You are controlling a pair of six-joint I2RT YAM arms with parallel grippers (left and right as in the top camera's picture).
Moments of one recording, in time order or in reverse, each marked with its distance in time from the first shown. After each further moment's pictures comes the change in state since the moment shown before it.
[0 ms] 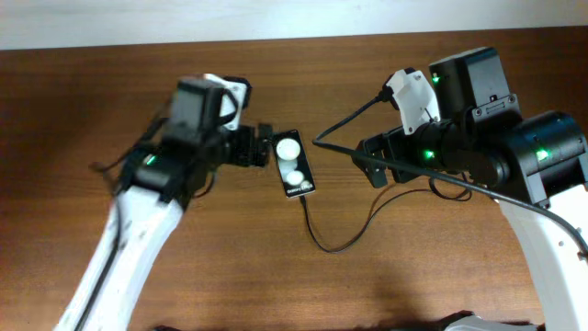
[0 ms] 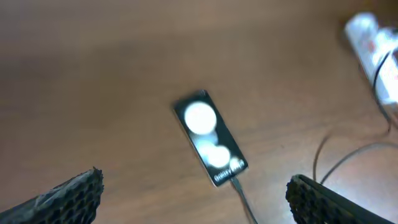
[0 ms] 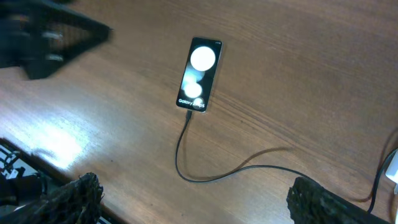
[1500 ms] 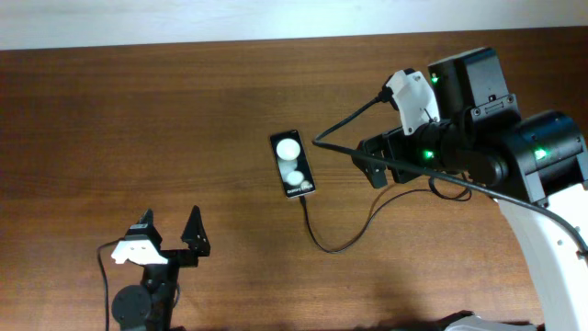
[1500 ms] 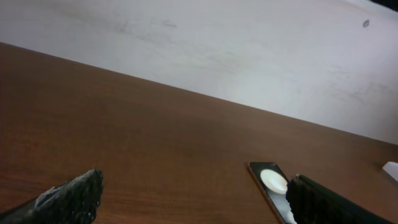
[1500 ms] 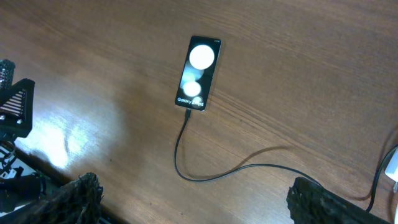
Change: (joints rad) left arm 0.515 -1.405 -1.387 0.758 0.153 -0.139; right arm 0.000 0.000 -0.006 0.000 0.003 0.000
